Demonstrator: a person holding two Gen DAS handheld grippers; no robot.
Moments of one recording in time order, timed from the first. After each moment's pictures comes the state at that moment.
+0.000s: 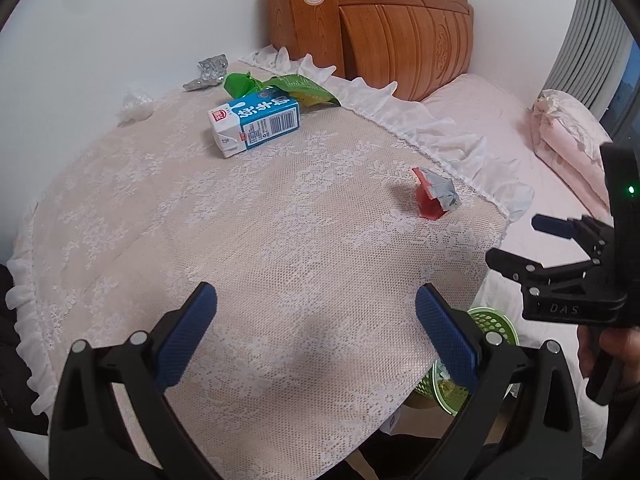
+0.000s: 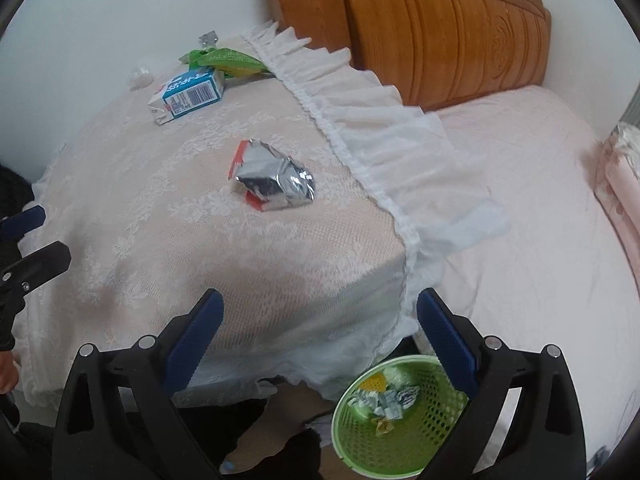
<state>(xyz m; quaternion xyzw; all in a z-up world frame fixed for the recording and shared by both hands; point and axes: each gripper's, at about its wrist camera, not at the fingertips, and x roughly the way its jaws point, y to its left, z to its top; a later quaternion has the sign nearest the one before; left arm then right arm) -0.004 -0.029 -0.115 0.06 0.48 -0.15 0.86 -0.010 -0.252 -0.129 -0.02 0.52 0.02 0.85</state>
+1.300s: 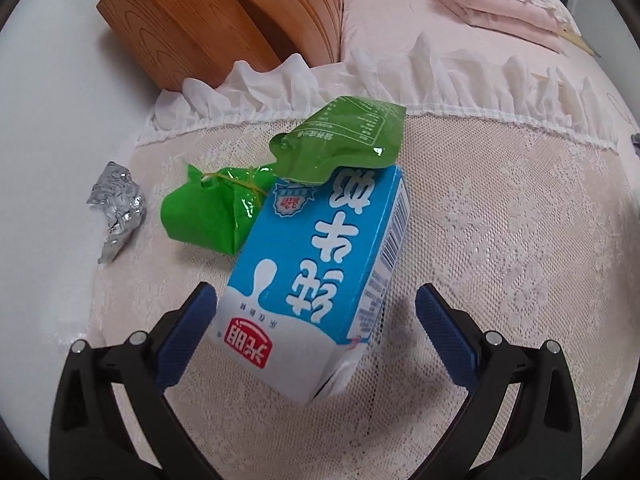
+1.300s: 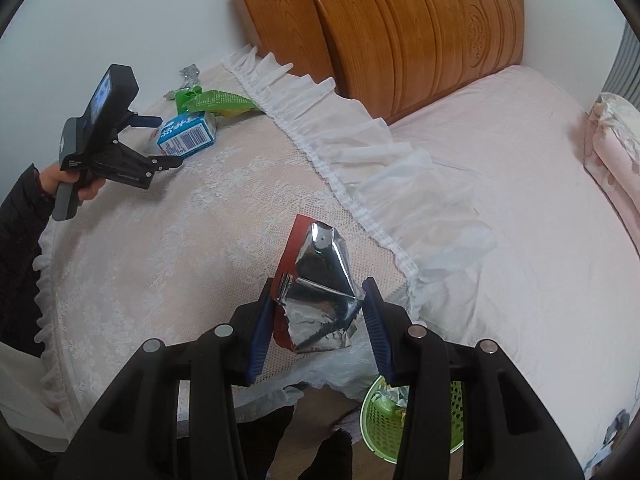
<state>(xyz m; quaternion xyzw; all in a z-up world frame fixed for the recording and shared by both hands) 0.249 -0.040 -0.176 0.33 0.45 -0.35 0.76 -0.012 -0.257 -0.094 0.08 0.54 -0.04 0.84</state>
